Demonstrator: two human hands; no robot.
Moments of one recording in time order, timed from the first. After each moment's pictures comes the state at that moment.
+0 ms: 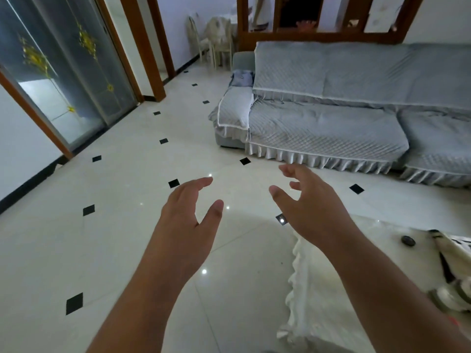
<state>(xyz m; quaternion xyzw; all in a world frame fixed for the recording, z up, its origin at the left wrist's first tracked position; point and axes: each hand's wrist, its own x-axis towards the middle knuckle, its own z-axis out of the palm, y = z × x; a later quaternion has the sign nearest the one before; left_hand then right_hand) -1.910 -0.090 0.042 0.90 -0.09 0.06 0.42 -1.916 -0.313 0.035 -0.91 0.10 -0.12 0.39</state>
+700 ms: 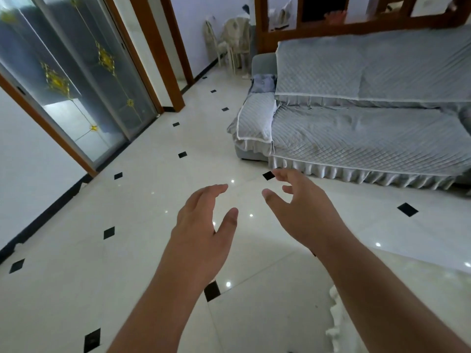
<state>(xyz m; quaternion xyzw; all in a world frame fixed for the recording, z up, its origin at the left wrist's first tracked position) -1.670 -0.139 0.035 0.92 -0.10 0.06 0.37 -1.652 -0.332 0.011 -0.89 0.07 -0.09 0.45</state>
